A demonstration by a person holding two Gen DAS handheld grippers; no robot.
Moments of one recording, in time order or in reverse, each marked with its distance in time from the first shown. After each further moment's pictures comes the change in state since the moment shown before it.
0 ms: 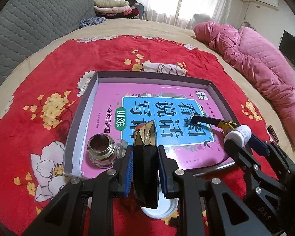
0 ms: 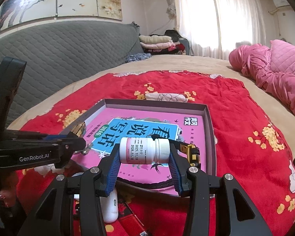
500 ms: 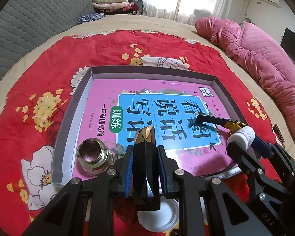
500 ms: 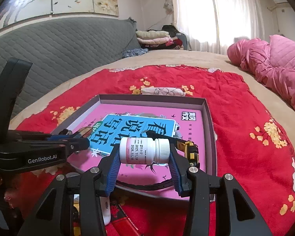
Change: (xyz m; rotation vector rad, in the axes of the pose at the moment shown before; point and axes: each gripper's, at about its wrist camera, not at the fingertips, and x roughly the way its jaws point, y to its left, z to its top) left arm 0.027 -0.002 0.006 0.008 0.032 0.007; right arm 0.019 -0.008 -0.002 0.016 0.038 -0.007
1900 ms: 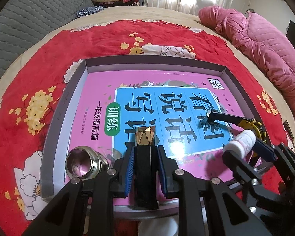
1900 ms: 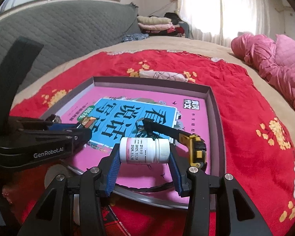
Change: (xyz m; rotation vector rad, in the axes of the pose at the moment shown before) left arm 0.030 -0.005 0.008 0.017 0.067 0.042; right arm 0.036 0.006 -0.001 -0.082 0.127 -0.038
